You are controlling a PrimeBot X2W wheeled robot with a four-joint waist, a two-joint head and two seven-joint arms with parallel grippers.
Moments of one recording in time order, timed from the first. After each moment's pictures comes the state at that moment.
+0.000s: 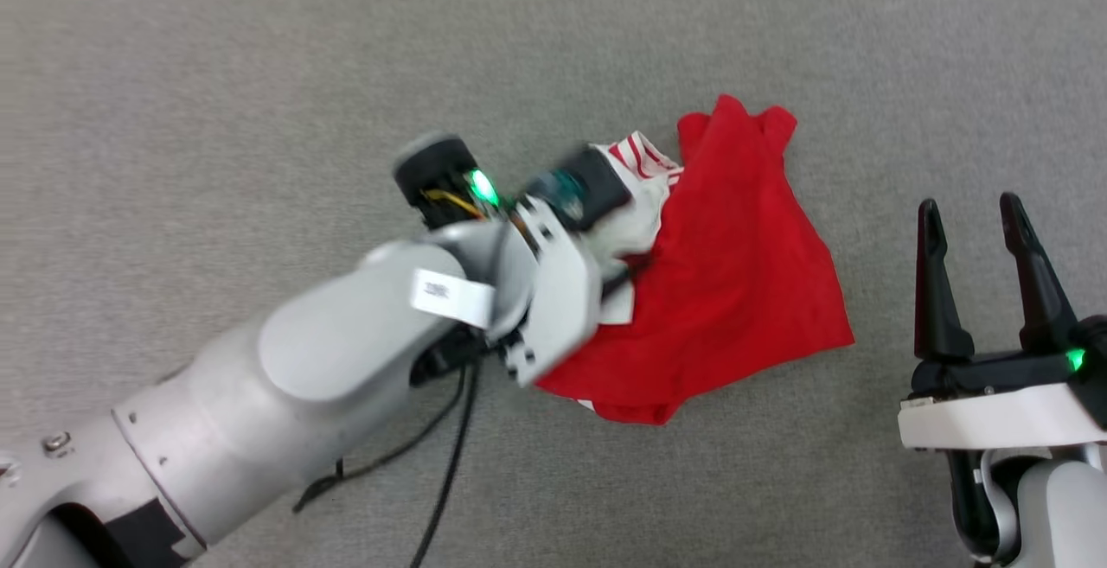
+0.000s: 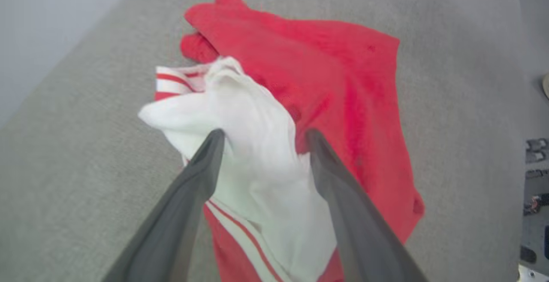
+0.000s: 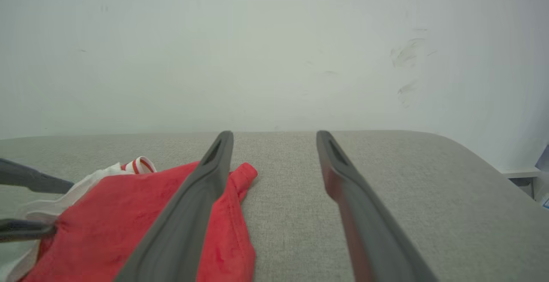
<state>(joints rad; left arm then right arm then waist) -1.09 0.43 -1.26 0.28 -0.83 -0.13 0.29 -0.18 -0.05 -0.08 -0.03 0.12 0.13 -0.26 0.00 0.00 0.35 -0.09</state>
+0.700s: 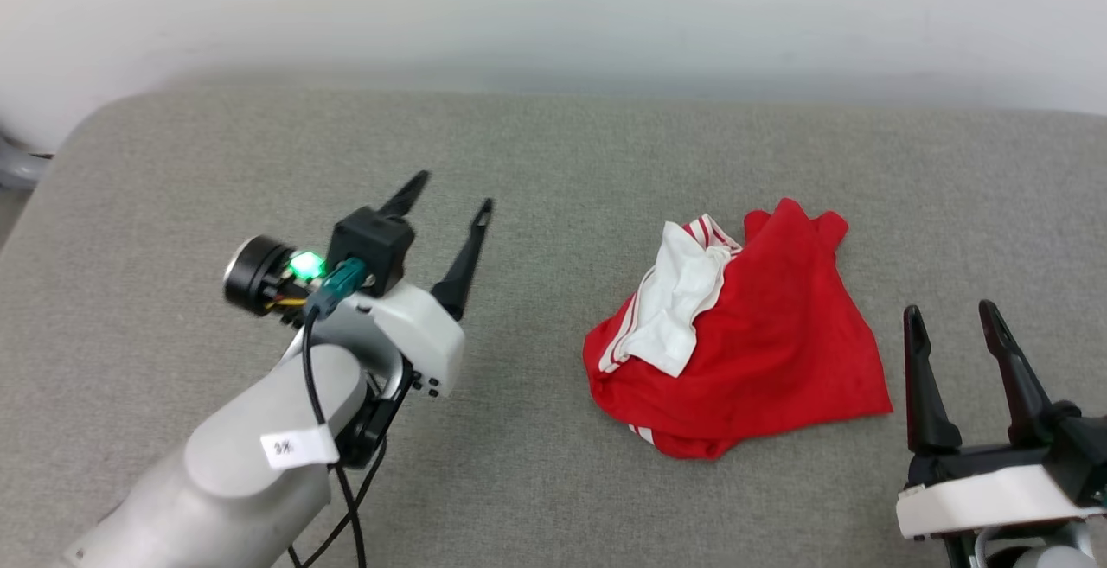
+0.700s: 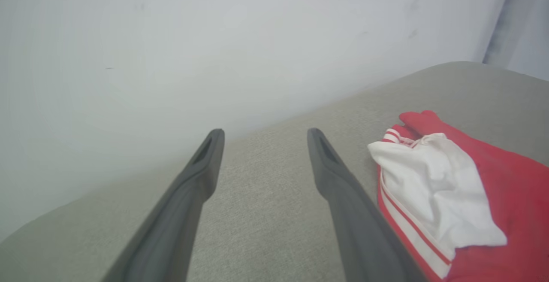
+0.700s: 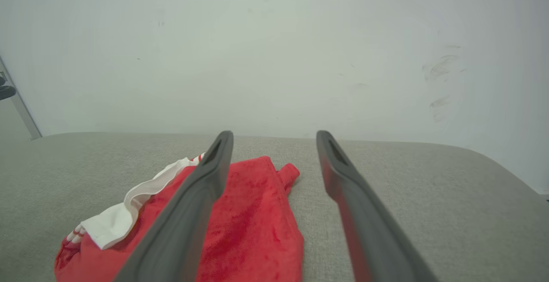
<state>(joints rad) -0.78 0.49 -1.01 0.38 -0.76 0.22 -0.26 -0.03 -0.05 -0.09 0.01 0.10 0.13 -0.26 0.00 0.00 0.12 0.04</state>
